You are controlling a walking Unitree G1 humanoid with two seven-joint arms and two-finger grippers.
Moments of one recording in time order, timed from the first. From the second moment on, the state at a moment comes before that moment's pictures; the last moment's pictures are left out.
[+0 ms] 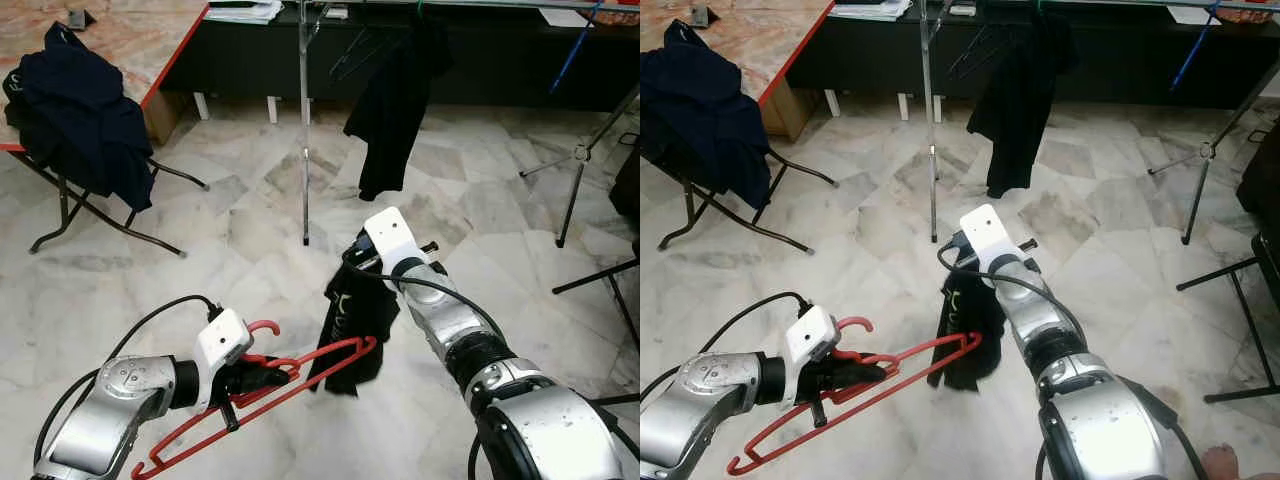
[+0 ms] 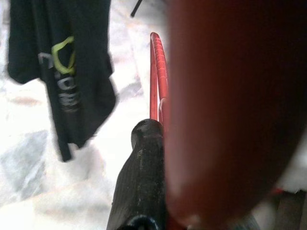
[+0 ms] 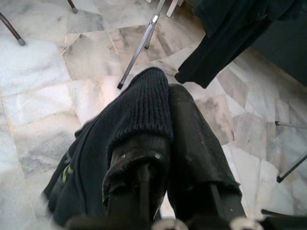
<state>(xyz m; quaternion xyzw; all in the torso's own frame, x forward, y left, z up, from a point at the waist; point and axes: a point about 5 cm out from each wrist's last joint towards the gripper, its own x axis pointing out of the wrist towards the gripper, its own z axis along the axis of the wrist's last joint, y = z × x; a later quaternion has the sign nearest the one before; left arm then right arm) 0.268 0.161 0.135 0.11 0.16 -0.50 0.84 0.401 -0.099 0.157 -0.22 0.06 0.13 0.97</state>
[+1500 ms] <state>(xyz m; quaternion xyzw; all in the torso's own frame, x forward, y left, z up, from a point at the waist) 0.276 0.136 0.145 0.10 0.13 -0.46 0.87 0.404 -0.101 0.162 -0.18 0.07 0.09 0.98</state>
